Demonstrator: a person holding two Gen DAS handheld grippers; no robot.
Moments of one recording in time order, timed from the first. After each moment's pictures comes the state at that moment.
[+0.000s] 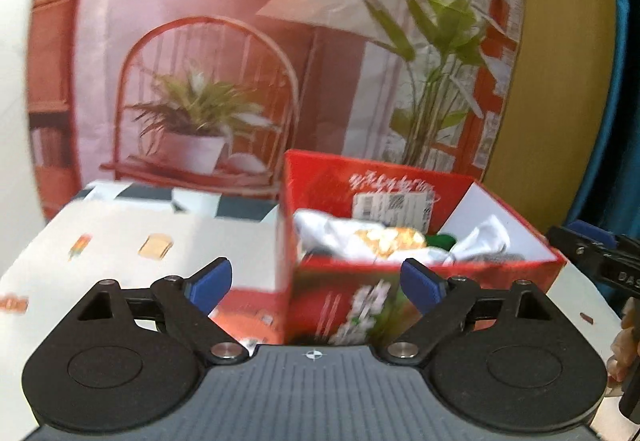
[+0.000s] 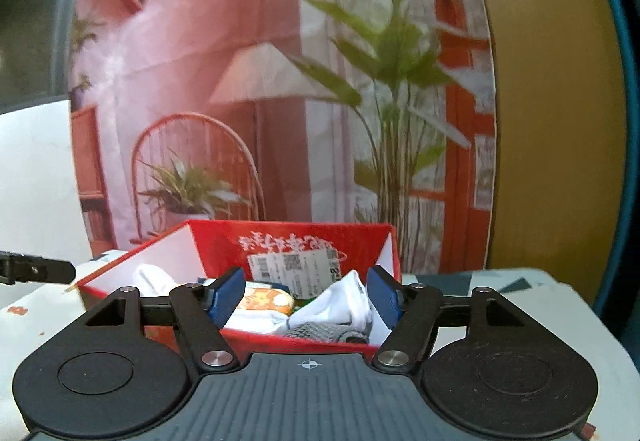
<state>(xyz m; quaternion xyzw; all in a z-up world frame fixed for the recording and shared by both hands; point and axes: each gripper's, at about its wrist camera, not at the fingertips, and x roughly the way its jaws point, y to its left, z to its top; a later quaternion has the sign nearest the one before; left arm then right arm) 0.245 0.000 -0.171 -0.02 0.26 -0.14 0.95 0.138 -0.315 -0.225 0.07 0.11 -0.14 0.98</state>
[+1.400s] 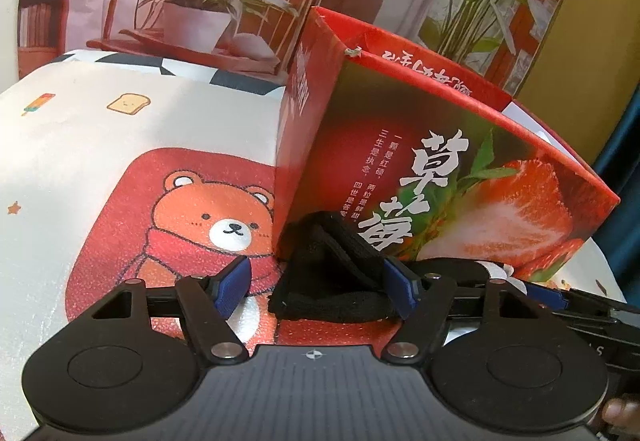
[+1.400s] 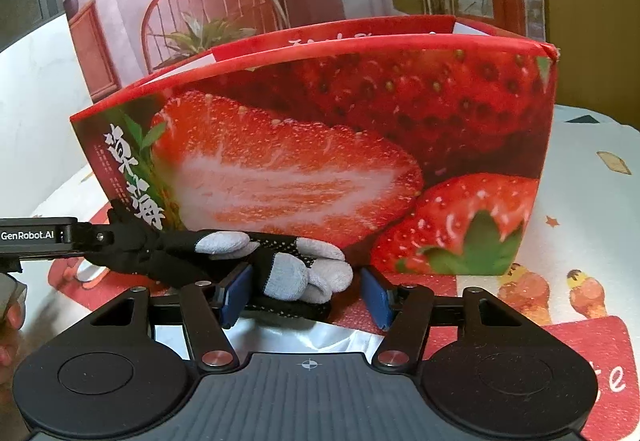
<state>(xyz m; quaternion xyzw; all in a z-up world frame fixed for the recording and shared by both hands) 0.284 0.005 -0.274 -0.08 0.38 -0.15 0.91 0.191 -0.277 -0.331 0.15 0.29 -0.09 0.94</state>
